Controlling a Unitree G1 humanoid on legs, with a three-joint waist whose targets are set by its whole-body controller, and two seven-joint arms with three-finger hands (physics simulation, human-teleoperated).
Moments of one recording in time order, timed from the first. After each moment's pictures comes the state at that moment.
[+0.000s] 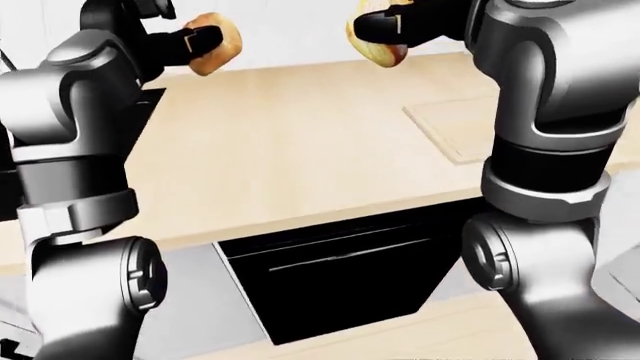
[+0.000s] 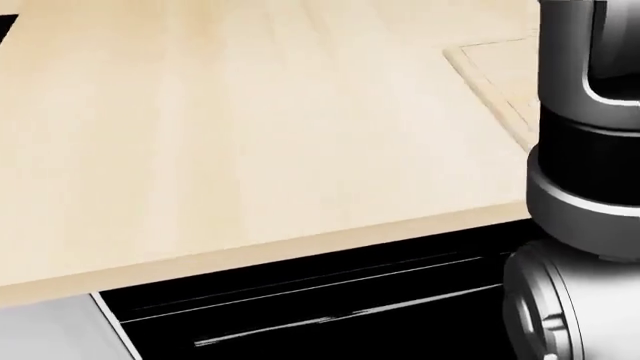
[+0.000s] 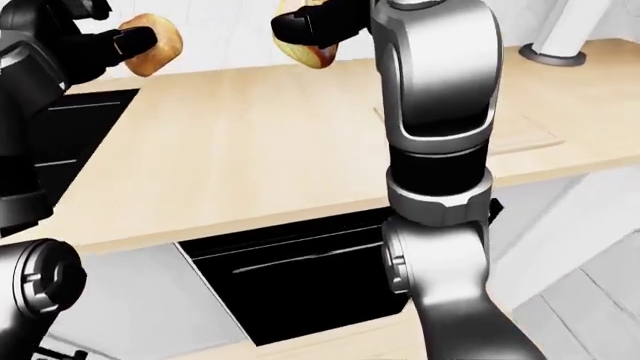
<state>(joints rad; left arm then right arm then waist) -1.23 0.53 0.22 0.40 -0.32 0.87 0.08 -1.39 -0.25 -0.06 0.04 -0.09 1.22 0.10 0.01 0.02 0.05</state>
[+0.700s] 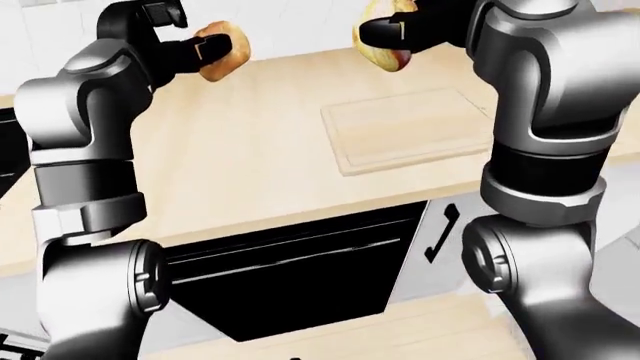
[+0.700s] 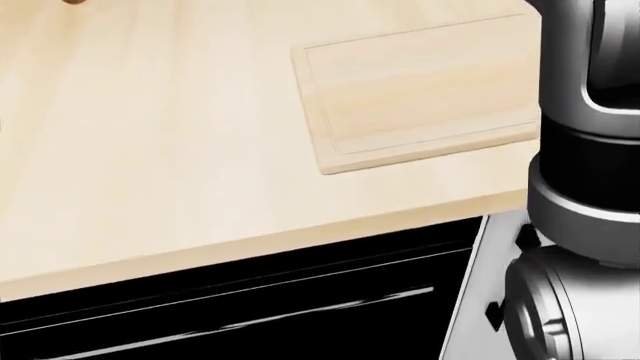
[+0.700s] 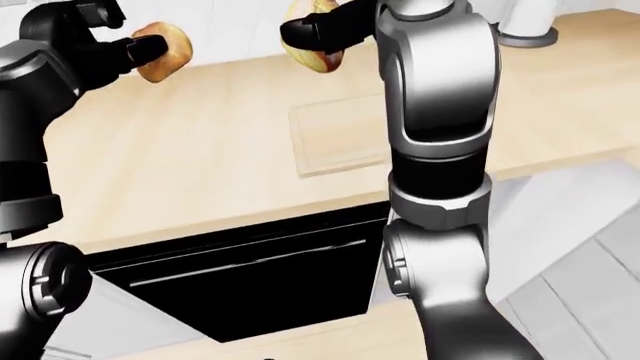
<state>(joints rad) -1.21 0.51 0.21 0.41 -0.33 0.84 0.07 -1.36 -0.25 -0.07 0.04 -0.09 1.21 0.07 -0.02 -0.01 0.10</state>
